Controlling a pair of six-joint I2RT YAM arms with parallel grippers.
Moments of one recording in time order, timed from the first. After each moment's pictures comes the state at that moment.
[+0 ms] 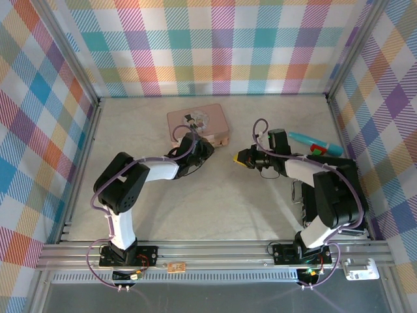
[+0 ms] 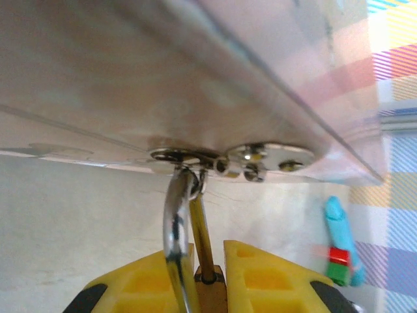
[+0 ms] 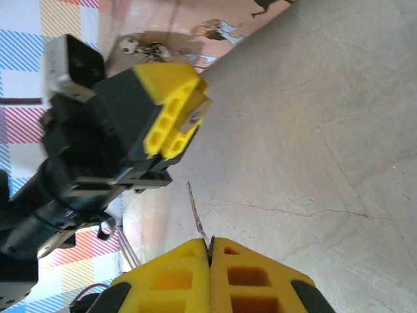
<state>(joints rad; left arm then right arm) -0.58 1.87 0.98 0.34 0.05 -1.23 0.28 1.61 0.79 0.09 -0.81 0.78</state>
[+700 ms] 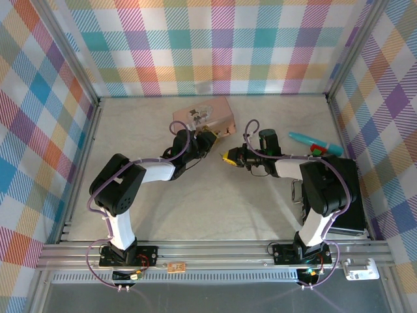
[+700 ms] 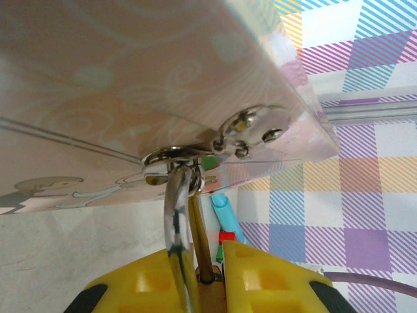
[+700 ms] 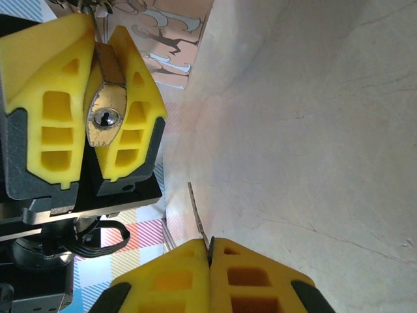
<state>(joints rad) -0.56 1.84 0.94 0.64 0.18 -1.33 0.35 1.75 0.81 0.39 -0.88 1.00</state>
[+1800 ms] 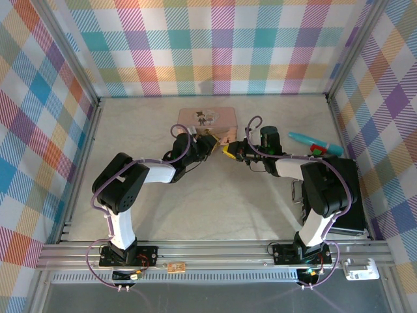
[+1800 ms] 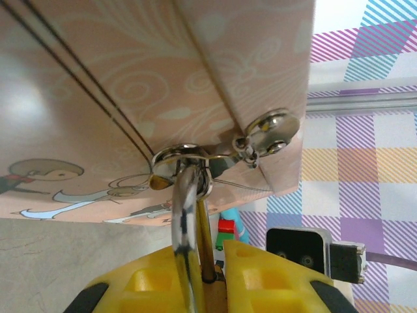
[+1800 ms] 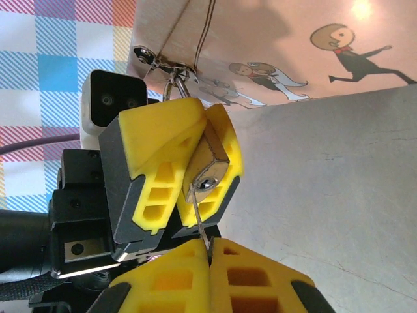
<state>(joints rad) -0.56 1.88 0.90 0.72 0.21 -1.36 0.35 1.74 0.82 0.49 -0.83 1.07</state>
